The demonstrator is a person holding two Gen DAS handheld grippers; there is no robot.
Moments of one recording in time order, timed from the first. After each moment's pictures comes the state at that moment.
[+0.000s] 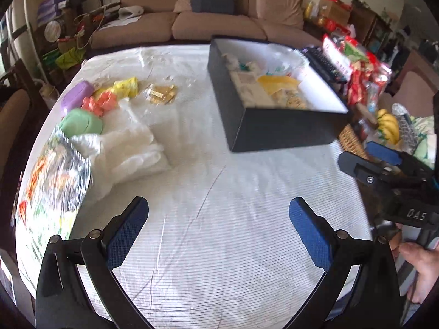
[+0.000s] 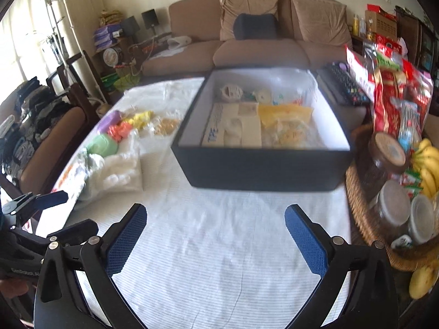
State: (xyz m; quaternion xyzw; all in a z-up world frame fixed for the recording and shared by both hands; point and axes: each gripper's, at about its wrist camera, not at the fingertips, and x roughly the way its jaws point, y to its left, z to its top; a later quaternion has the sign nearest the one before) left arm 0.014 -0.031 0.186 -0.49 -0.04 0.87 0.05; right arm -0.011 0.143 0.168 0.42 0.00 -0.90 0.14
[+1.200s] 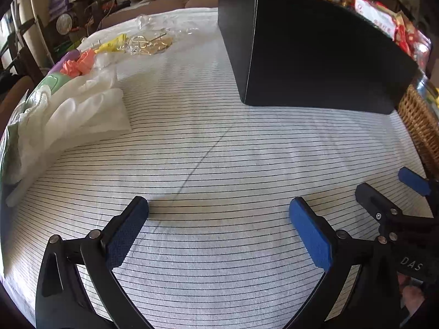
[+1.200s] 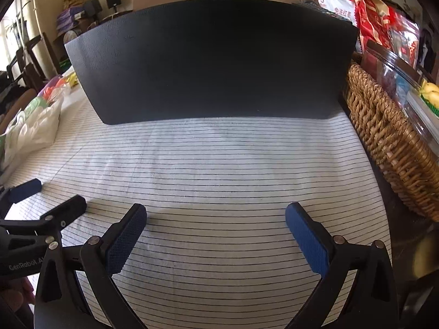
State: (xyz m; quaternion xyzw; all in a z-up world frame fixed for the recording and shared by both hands) left arm -0.025 0.018 0.044 -0.49 -0.01 0.87 -0.02; right arm -0.025 0.189 0.022 0.44 0.02 -0.89 0.05
